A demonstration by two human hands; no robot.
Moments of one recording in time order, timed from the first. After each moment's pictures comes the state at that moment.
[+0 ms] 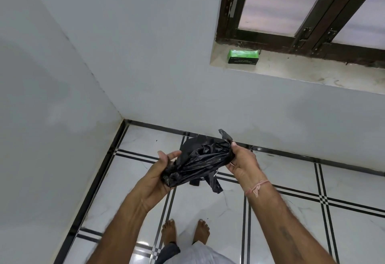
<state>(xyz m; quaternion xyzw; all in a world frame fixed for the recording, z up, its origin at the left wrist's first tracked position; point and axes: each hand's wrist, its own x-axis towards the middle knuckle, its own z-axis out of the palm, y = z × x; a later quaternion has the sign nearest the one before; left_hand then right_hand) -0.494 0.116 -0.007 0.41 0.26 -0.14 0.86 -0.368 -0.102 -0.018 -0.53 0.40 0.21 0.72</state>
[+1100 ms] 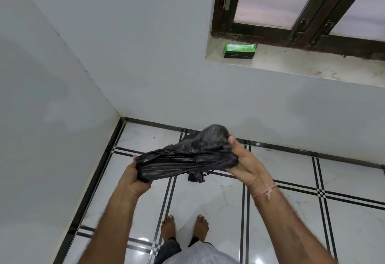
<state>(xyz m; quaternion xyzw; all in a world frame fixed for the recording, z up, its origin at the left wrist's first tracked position) -0.480 0.152 -0.044 0.19 0.53 -0.05 0.82 -0.379 -0.132 -0.019 -0.34 0.12 0.37 0.86</state>
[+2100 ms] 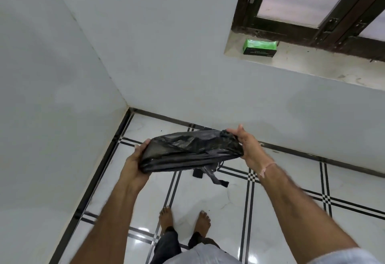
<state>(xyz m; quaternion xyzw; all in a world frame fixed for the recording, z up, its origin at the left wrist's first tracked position) -0.494 0.195 -0.067 0.31 0.42 0.02 0.85 -0.338 -0.101 -0.043 -0.67 0.15 0.33 0.65</state>
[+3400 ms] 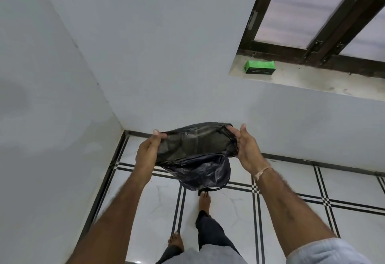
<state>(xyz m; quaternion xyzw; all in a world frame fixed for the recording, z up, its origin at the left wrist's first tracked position) -0.428 0.291 -0.055 0.69 0.28 0.00 0.66 -0.333 0.002 -0.040 -0.66 0.13 0.25 0.70</state>
